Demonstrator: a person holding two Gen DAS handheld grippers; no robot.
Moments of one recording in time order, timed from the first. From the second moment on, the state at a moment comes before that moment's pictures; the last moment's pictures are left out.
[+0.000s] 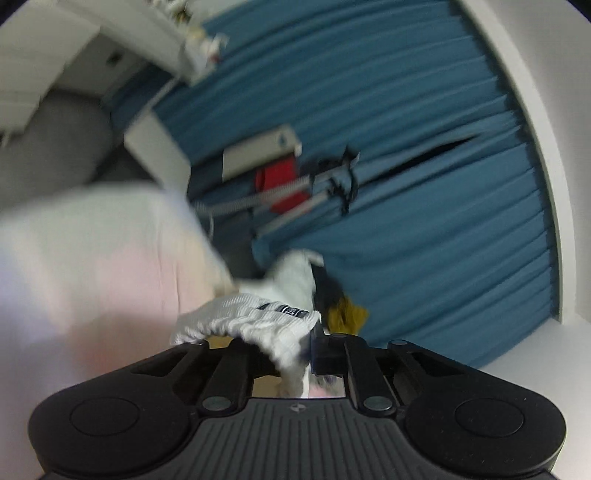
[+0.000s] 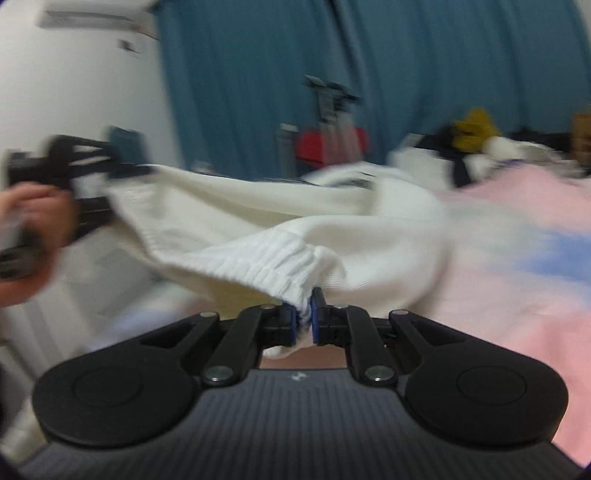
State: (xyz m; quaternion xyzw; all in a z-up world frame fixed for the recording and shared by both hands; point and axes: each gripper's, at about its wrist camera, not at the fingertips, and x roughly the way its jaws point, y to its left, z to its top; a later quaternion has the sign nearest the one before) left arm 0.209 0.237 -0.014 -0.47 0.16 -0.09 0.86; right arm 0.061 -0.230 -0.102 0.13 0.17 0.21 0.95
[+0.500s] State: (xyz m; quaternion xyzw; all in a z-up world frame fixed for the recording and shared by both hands) left arm 0.243 0.370 -0.089 -0.36 0.24 0.09 0.90; right arm 0.103 -0.077 -0.185 0.12 0.29 0.37 0.87
